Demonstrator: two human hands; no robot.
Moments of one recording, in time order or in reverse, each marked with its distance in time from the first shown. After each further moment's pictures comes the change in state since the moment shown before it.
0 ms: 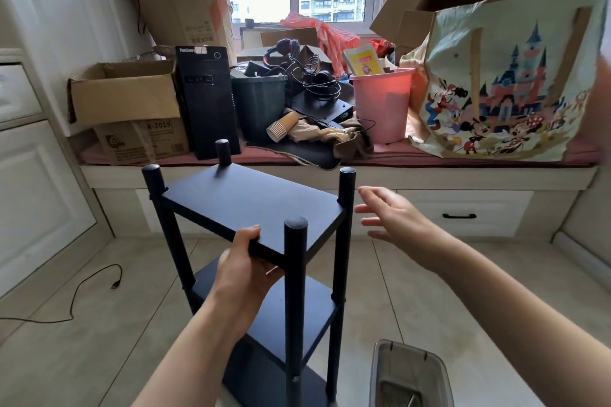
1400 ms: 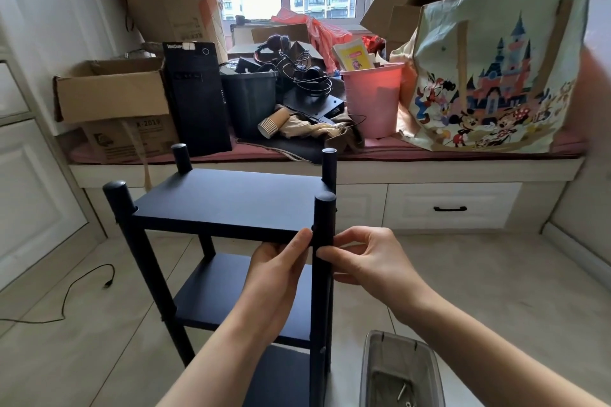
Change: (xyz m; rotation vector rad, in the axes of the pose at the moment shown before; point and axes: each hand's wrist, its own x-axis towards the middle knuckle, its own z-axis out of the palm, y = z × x) left_hand -0.009 -0.046 0.032 -0.050 -0.248 0.049; right_hand -0.063 0.023 0.039 0.175 0.030 -0.083
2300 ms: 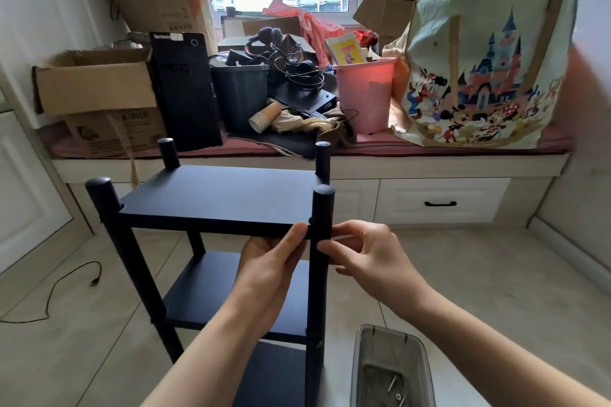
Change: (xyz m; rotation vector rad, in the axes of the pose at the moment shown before) left_hand 0.011 -0.007 -0.003 -0.070 -0.003 0.043; right_hand -0.002 0.002 -0.009 -0.122 0.010 -0.118
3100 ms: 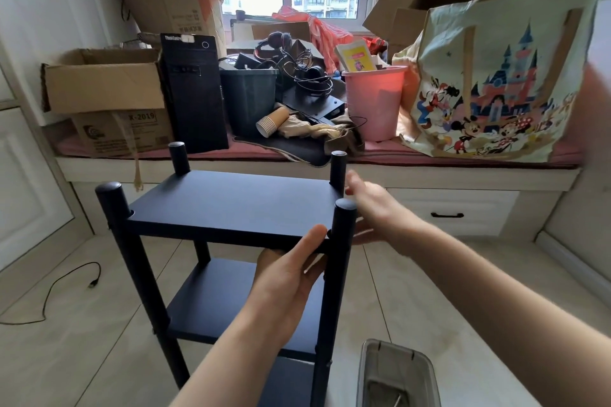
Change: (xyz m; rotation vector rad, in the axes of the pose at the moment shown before) left_hand 0.002 0.009 0.012 -0.014 0.020 -0.132; right_hand 0.089 -0.027 -0.008 -0.032 -0.012 0.373
